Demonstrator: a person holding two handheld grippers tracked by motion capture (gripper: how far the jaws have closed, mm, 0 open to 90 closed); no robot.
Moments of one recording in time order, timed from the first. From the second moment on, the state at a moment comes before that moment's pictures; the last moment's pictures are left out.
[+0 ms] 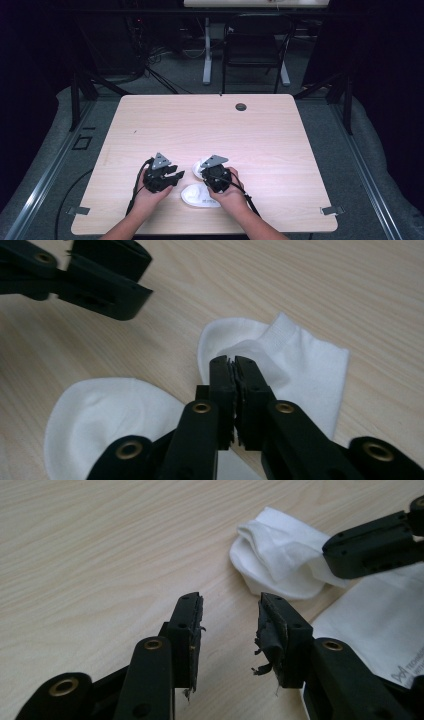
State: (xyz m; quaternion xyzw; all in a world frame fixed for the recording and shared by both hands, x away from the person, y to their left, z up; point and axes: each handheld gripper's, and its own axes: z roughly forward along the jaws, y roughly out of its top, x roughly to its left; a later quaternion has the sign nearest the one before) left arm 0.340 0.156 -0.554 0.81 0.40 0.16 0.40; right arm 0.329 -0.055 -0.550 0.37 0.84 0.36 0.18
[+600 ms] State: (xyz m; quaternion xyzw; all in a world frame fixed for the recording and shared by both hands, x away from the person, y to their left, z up) left arm 0.350 0.152 -0.551 0.81 0.41 0.16 0.40; right arm 0.347 -0.047 -0.561 0.39 0.84 0.33 0.17
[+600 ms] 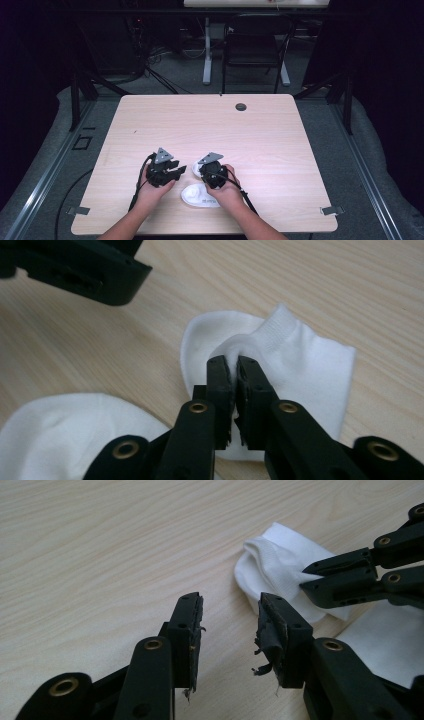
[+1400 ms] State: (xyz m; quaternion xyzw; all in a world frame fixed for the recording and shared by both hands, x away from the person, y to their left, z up) left arm 0.354 0.125 -0.561 0.82 0.39 0.16 0.38; right arm 0.340 -0.066 -0.537 0.42 0.80 0.40 0.18
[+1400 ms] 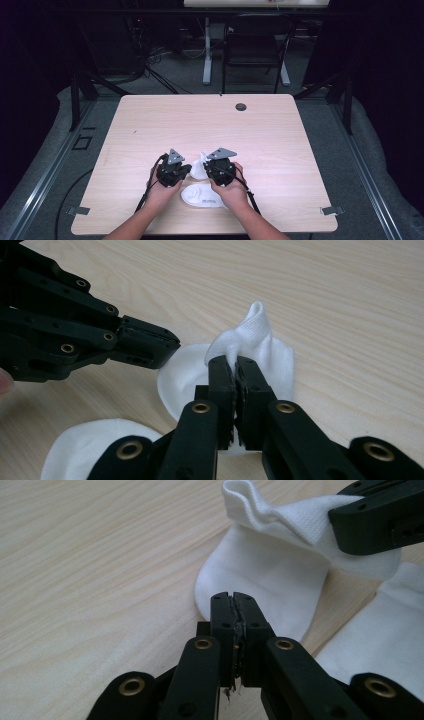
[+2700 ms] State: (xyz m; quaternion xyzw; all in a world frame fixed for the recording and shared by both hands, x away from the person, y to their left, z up) left arm 0.356 0.136 -0.580 0.84 0.38 0.16 0.35; right arm 0.343 -0.122 -0.544 0.47 0.77 0.38 0.21
